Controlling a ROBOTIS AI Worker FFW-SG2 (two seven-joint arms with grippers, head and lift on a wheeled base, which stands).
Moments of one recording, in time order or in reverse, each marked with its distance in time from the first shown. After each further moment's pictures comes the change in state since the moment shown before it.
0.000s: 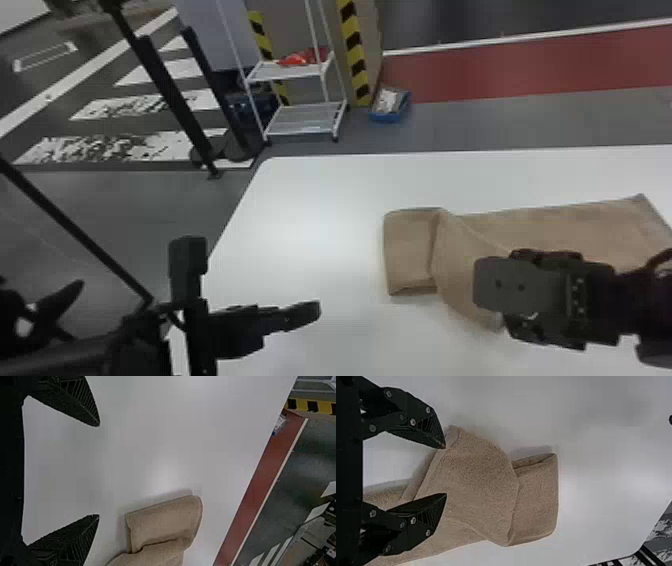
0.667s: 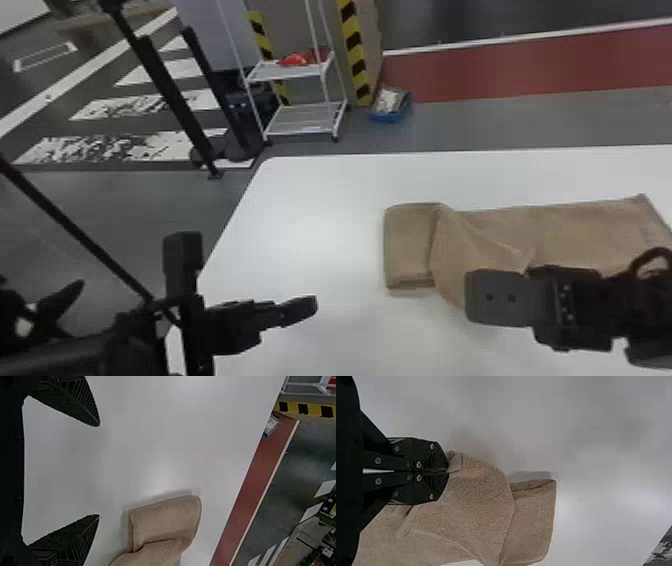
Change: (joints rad) left arm -0.002 0.000 0.000 -0.029 -0.013 0.000 0.003; right arm -0.010 -0.014 0.019 0.022 -0.002 -0.041 0.046
